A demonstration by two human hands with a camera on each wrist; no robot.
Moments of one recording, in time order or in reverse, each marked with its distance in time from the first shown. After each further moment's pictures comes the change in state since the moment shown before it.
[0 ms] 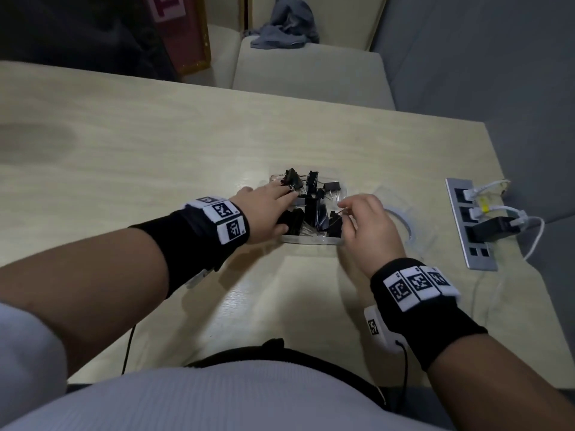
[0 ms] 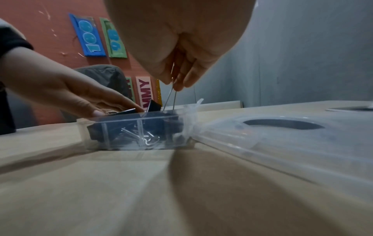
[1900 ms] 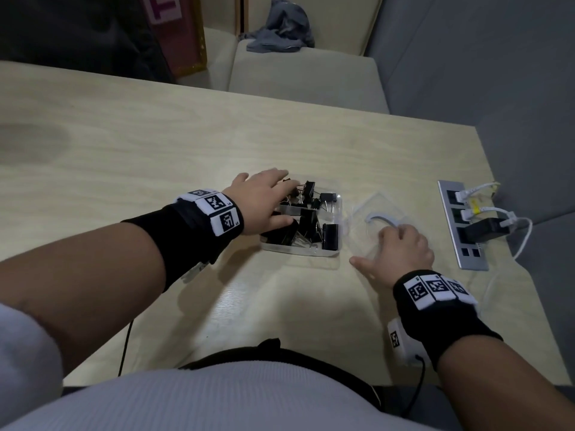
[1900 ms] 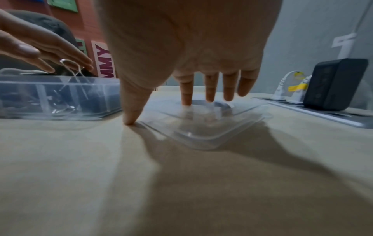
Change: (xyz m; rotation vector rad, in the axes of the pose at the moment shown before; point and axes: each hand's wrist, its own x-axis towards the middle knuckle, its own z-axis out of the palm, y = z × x) left_hand 0.002 -0.009 -0.007 -0.107 0.157 0.017; right_hand -0.023 0.058 -0.013 -0.569 -0.397 0.534
